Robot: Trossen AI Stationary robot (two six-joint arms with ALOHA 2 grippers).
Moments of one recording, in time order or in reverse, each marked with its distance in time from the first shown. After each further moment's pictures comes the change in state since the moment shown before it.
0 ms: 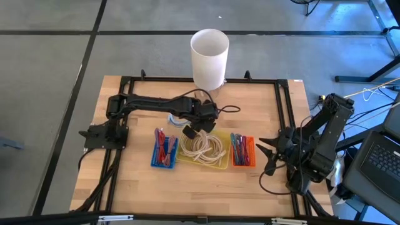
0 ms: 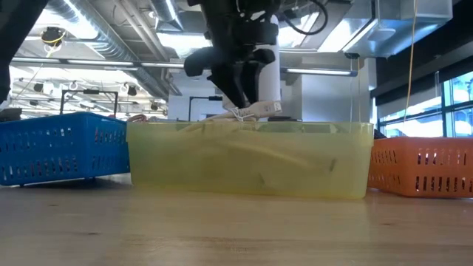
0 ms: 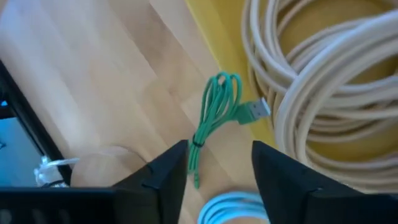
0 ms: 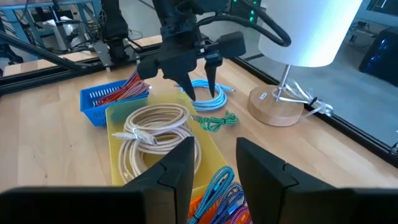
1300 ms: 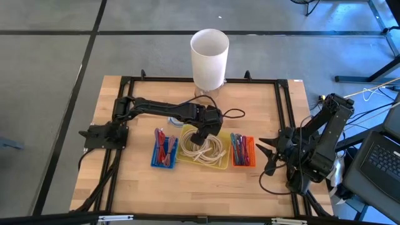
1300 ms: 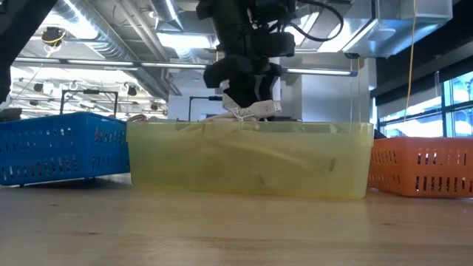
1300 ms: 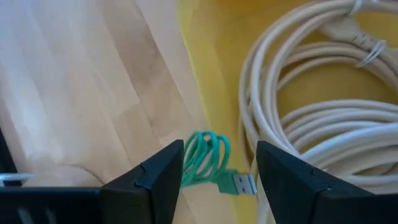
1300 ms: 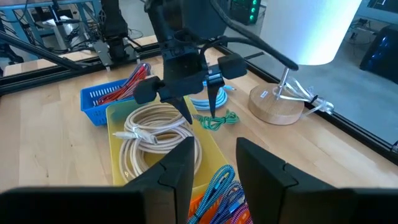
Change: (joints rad) left arm -0.028 0.079 0.001 0.124 0.047 -0.216; right arm 0.000 -0.001 0.000 0.003 -0.005 0.003
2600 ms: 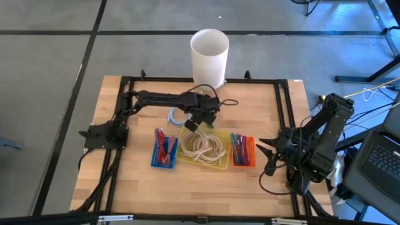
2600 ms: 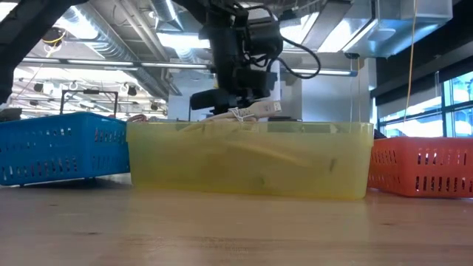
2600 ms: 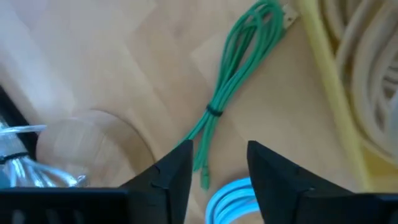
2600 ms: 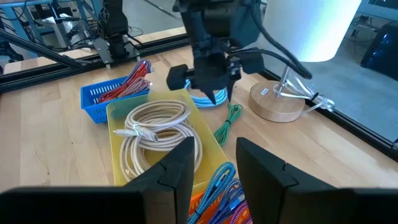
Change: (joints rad) left arm 0.140 0.042 0.000 -0.108 -0.081 0.241; right arm 0.000 0.000 0.000 0.003 -0.011 -0.001
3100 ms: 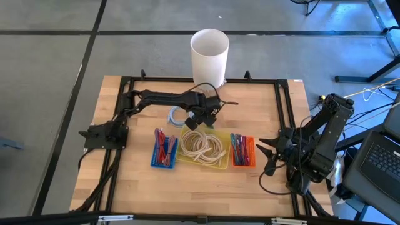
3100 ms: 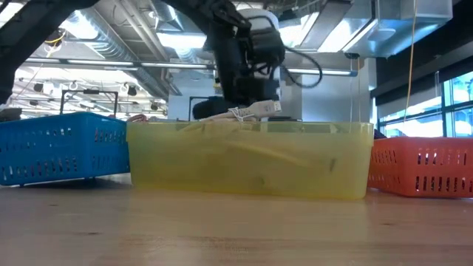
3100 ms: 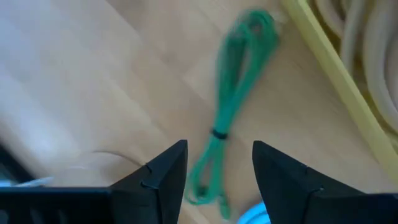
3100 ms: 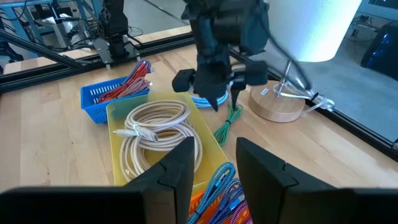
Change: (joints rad) left arm 0.023 0.035 0.002 0.069 0.087 0.215; right arm 0.000 0.000 0.000 0.001 0.000 0.000
